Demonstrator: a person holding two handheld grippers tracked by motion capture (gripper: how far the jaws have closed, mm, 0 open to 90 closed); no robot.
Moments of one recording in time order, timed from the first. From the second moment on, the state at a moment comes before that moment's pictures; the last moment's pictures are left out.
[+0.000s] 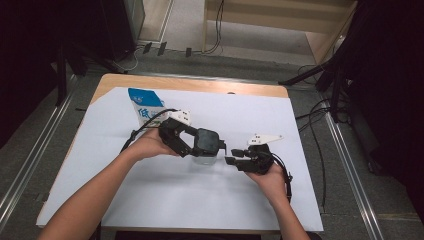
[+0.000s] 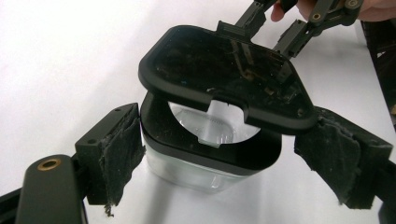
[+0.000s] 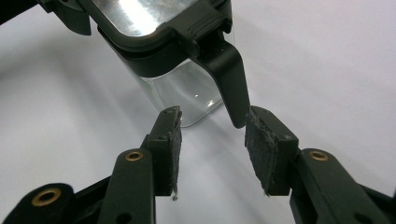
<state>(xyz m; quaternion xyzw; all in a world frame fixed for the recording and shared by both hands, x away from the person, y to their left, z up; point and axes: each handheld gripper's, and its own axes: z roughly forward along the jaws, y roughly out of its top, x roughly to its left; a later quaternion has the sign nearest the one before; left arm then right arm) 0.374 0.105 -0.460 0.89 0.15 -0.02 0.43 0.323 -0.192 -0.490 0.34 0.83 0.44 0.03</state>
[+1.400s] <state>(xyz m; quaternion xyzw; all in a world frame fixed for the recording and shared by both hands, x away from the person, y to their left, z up) 0.373 0.087 -0.421 0.88 0.15 -0.04 0.44 0.339 -0.185 -0.491 0.37 0.82 0.44 0.04</state>
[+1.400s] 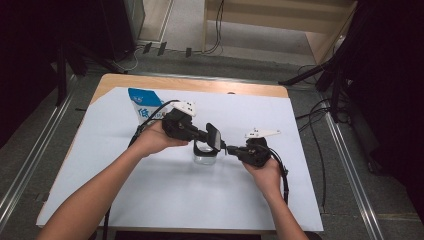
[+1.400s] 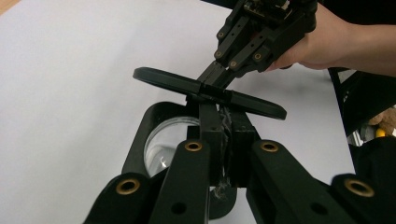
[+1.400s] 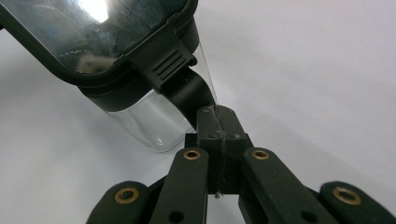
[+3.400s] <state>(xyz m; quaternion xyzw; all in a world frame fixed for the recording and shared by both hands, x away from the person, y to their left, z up) 0.381 0.079 -0.418 0.88 0.18 -0.05 0.45 0.338 -0.185 -0.490 0.37 0.82 0.44 0.05</state>
